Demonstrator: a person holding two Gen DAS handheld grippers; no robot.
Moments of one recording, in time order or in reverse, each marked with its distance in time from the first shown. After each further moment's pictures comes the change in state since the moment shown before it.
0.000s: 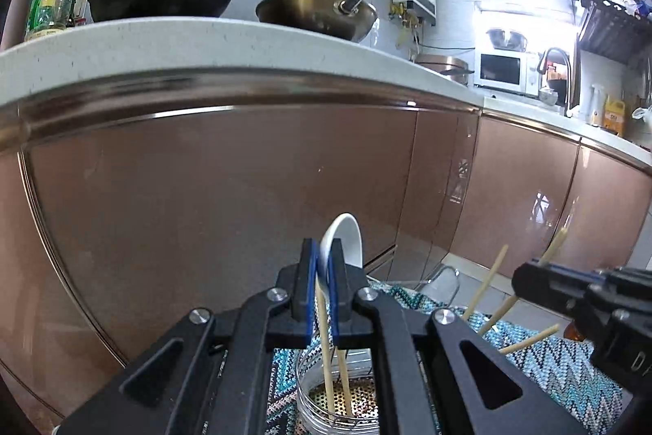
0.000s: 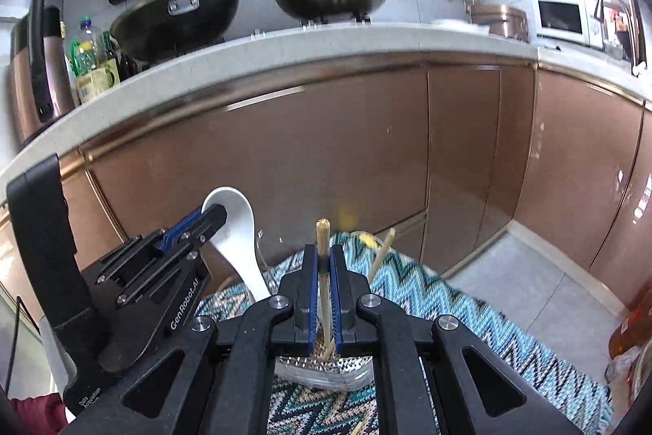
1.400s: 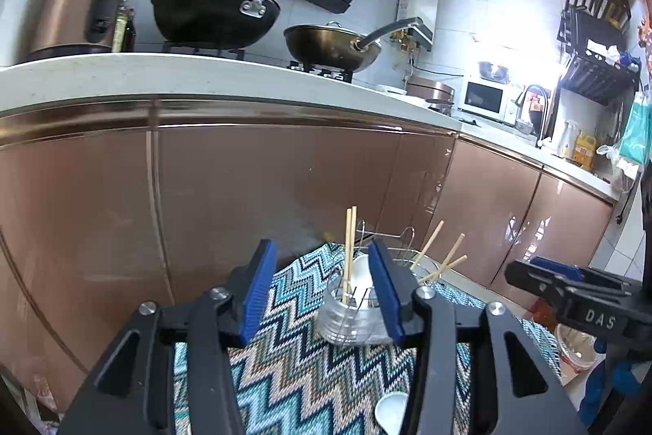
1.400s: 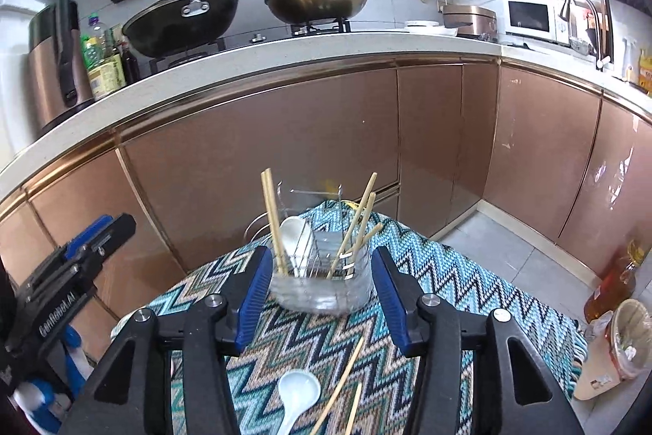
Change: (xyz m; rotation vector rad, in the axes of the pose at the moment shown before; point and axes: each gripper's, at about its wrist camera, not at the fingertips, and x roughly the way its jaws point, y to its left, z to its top) left arm -0.182 0.074 -0.009 -0.112 -0.001 -0.089; right arm -0.114 0.037 -0.036 0.003 0.004 -0.104
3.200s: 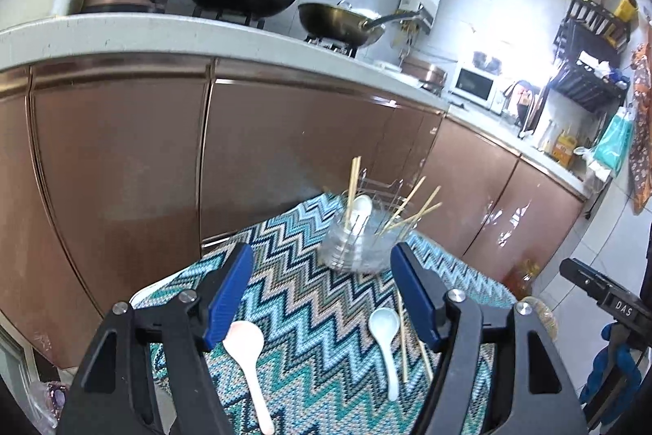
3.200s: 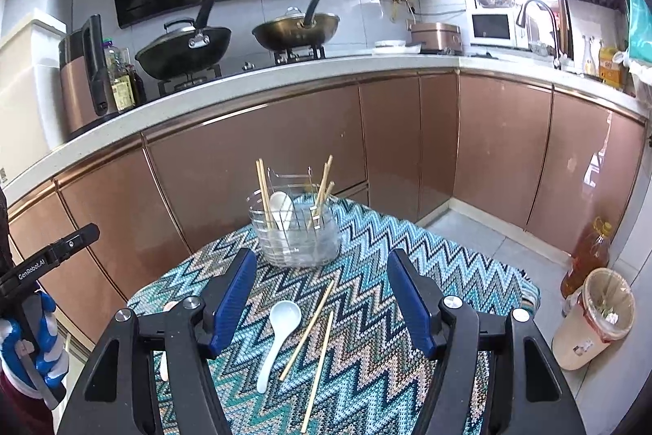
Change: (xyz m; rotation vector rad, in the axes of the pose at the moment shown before) left arm -0.087 0.051 -0.024 -0.075 0.141 -0.062; right arm -0.115 -0.020 -0.061 0.061 -0.059 -0.055
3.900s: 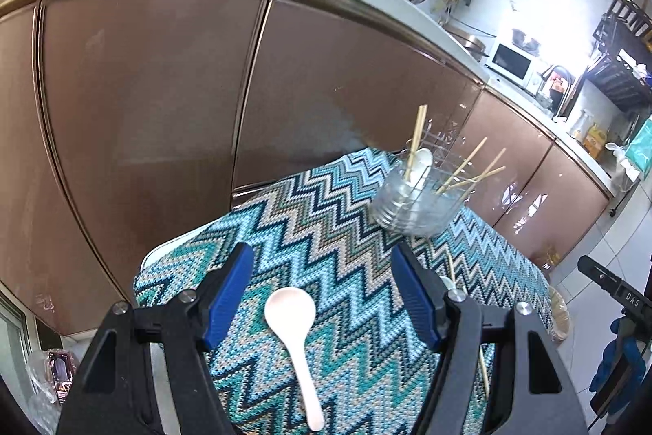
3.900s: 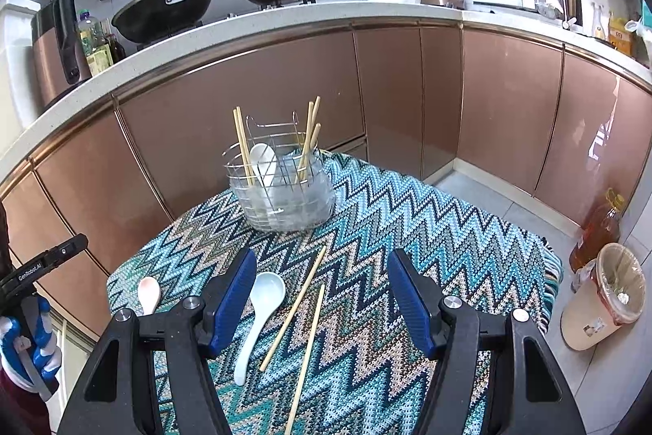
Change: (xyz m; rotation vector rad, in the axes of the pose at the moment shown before) left arm 0.056 0.064 -0.036 -0.078 0.142 0.066; right arm 0.064 -0.016 -0.019 0.022 0.132 0.004
